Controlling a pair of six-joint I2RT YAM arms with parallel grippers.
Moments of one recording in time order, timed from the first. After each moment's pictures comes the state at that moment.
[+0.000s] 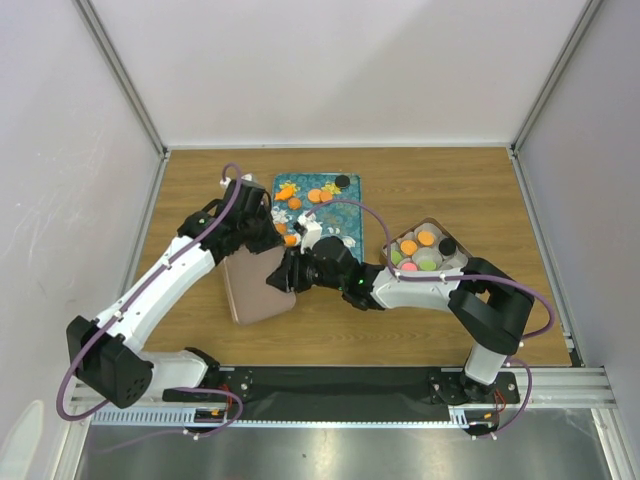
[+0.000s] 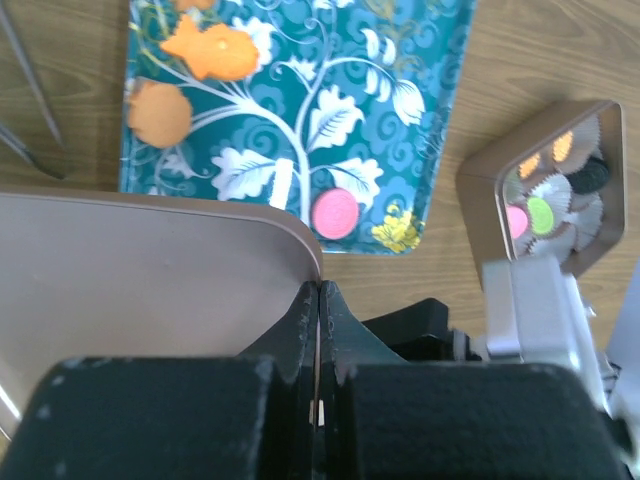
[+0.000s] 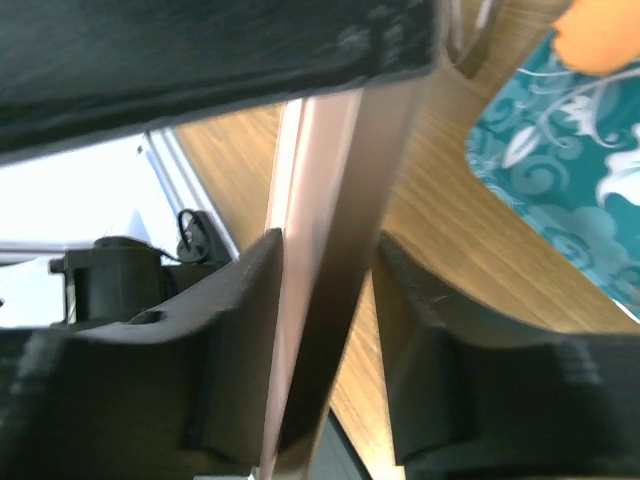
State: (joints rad) left arm -0.50 1.27 1.17 -0.77 -0.06 -0.81; right arm 1.04 1.73 0.99 0.43 -0.11 0.74
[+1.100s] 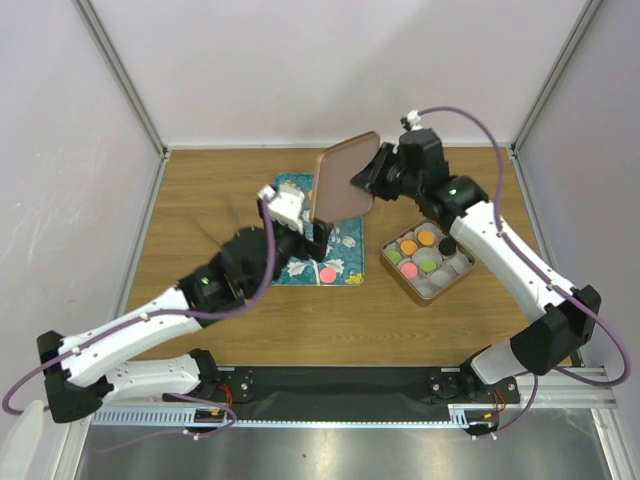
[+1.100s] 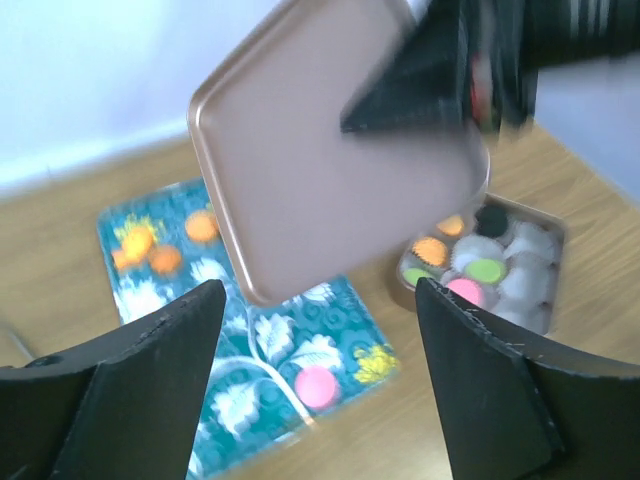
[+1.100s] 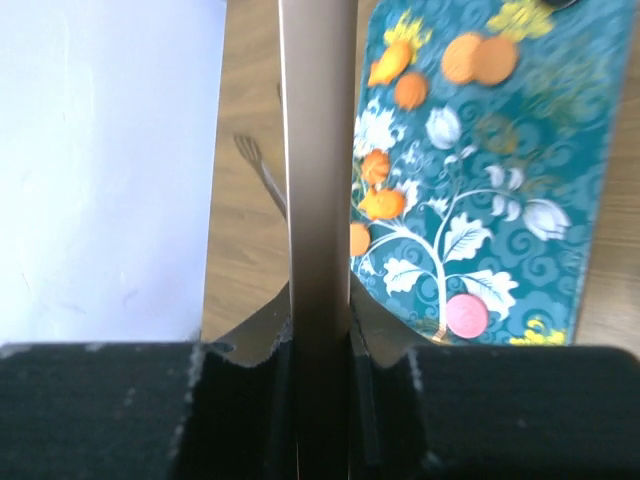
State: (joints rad) left arm -0.99 1.02 1.08 -0.20 -0.49 -0.17; right arm 0.57 1.47 1.47 -0.43 -0.08 0.81
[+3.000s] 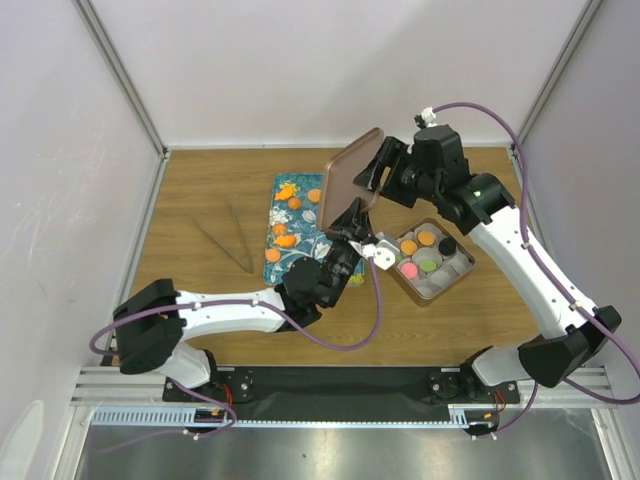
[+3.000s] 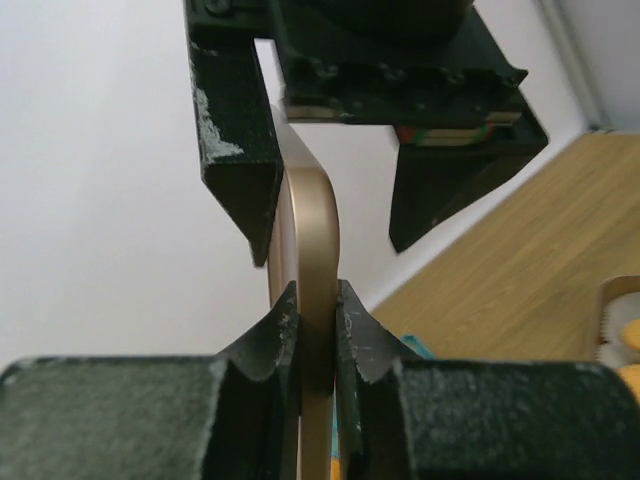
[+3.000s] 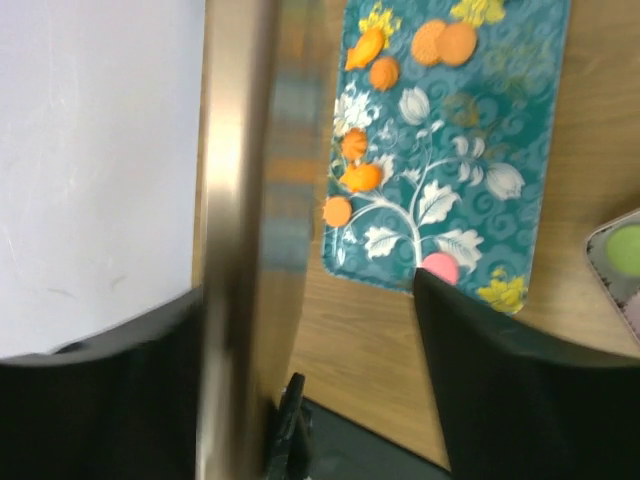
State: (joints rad) left arm -1.19 1.50 0.88 1.05 -0.61 0.94; right arm 0.56 1.40 1.63 -0.73 -0.04 0.79
